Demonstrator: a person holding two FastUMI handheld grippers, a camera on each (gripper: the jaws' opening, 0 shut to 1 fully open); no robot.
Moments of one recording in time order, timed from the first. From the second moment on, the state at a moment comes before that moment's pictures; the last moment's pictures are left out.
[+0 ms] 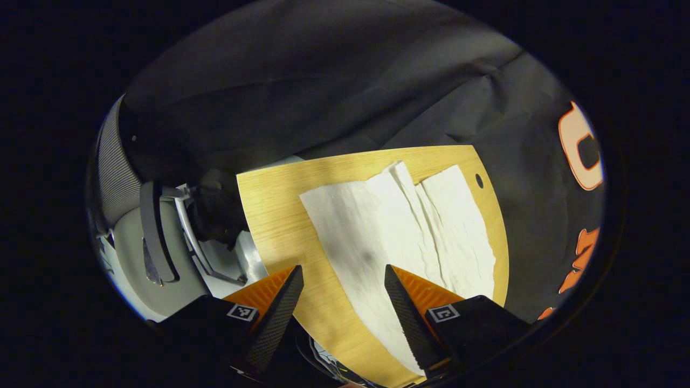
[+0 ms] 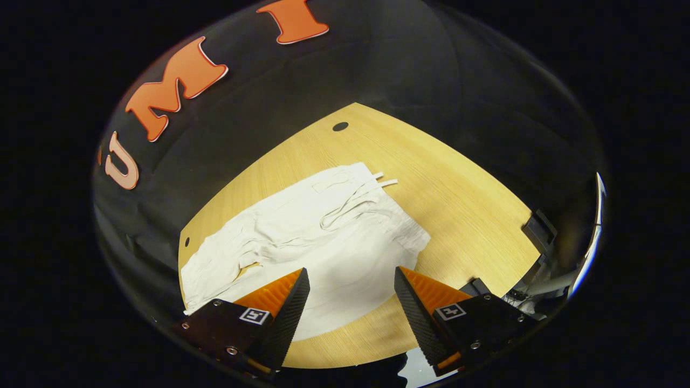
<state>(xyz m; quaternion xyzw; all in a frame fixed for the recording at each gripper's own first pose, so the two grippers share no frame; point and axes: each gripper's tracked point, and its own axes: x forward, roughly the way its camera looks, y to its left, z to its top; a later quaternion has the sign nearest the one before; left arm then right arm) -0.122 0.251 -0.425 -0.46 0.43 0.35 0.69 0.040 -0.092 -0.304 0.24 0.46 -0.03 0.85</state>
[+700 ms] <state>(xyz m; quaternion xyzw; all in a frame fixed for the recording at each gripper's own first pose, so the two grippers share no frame) -0.075 0.284 -0.451 -0.50 0.41 0.31 0.69 0.044 -0.114 -0.348 0.29 0.49 -0.09 0.81</state>
